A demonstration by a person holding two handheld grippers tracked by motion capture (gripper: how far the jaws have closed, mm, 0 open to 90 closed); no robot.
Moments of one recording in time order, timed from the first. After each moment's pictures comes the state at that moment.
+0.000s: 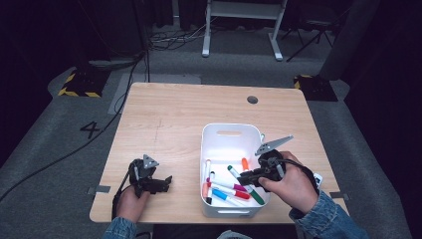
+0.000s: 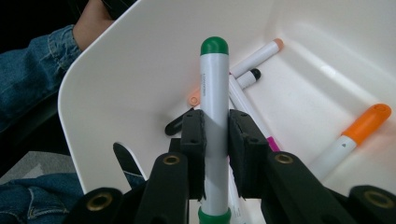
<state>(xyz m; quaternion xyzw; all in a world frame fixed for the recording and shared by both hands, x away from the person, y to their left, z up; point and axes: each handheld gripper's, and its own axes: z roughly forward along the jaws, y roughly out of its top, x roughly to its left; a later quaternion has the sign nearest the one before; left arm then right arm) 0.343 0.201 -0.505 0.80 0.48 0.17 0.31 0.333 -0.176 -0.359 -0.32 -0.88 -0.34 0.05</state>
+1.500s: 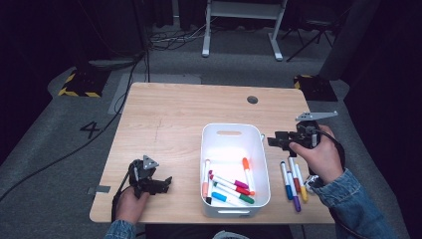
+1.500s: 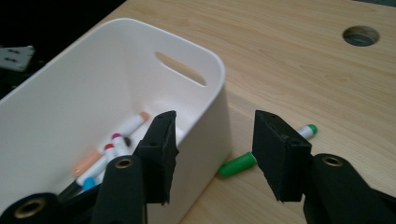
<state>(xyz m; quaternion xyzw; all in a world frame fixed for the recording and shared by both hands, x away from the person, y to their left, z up) 0.341 0.202 -0.505 0.81 0.48 0.17 0.31 0.407 -0.268 -0.343 -0.41 -0.81 -0.42 -0.08</state>
